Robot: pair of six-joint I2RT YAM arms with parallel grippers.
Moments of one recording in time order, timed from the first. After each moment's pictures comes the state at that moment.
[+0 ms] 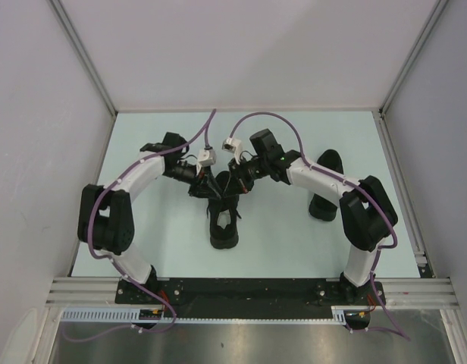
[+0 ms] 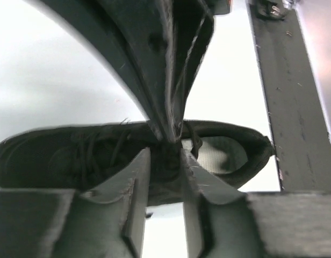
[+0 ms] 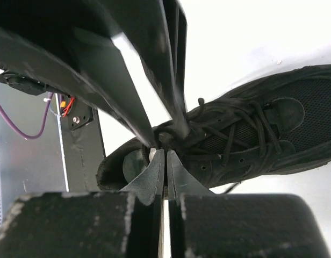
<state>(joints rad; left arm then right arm) -0.25 1.70 1.25 -0.92 1.17 1.07 0.67 1.81 1.36 -0.27 -0.82 0.04</state>
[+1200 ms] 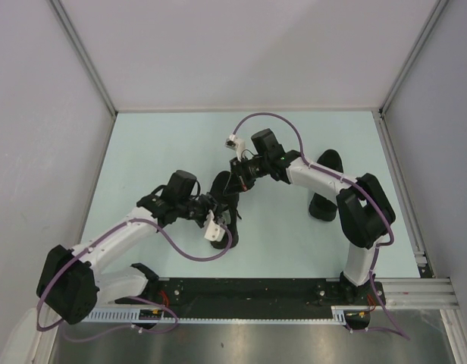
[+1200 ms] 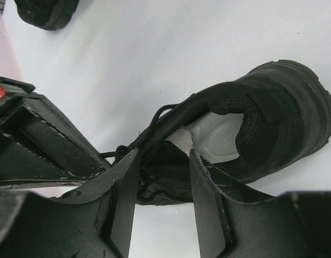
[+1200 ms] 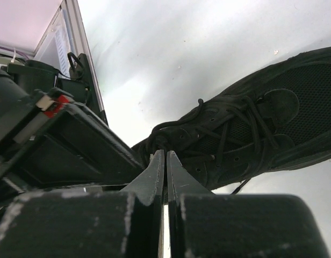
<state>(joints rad) -0.57 1.13 0.72 -0.43 0.66 1.53 0.65 1.84 1.36 -0.23 -0.82 0.19</state>
